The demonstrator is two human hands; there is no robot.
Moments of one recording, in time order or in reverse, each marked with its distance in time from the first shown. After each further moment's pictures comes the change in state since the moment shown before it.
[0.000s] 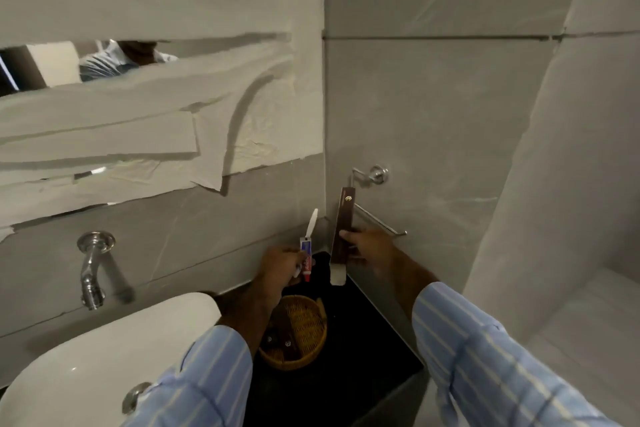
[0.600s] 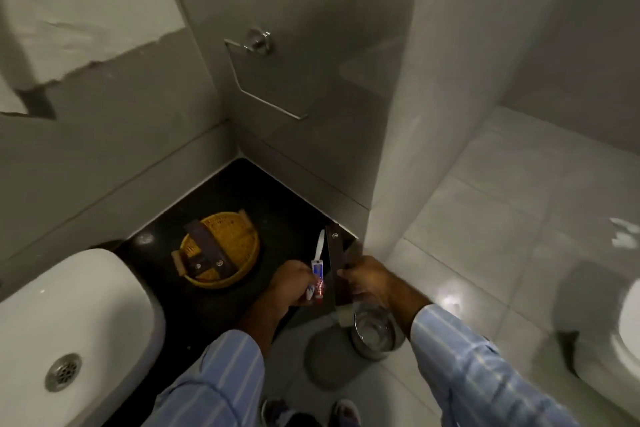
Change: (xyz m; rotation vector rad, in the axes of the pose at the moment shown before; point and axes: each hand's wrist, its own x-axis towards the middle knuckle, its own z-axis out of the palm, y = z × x) left_hand -0.048 -0.174 0.152 0.538 -0.435 -0.403; right_hand -0.078 0.262 -0.115 -0.009 0.094 0.510
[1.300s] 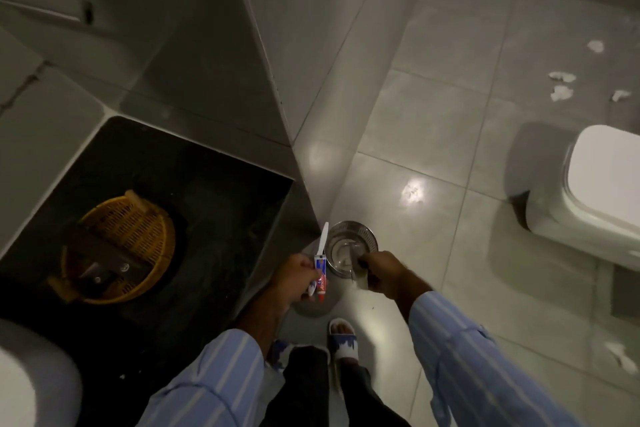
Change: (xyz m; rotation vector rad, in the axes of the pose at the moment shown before) left_hand 0.098 -0.068 0.129 0.284 -0.296 -0.094; right_hand 0.056 0.181 -0.063 0.525 0.276 0.406
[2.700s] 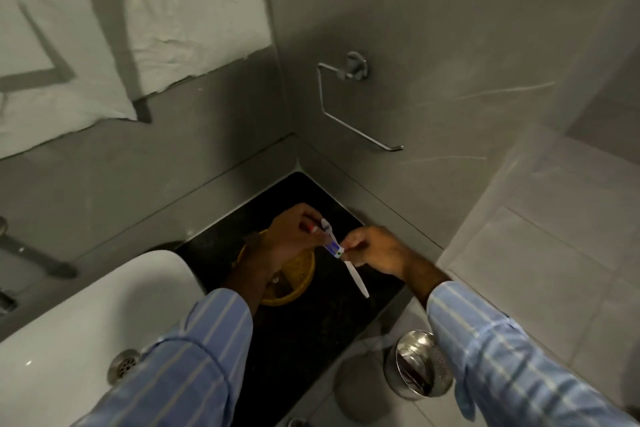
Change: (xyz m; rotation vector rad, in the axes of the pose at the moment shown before) left_hand -0.152 0.011 -0.294 -0.084 0.547 0.659; right_hand -0.181 -0.170 0.243 -0.978 -0.499 -0.984
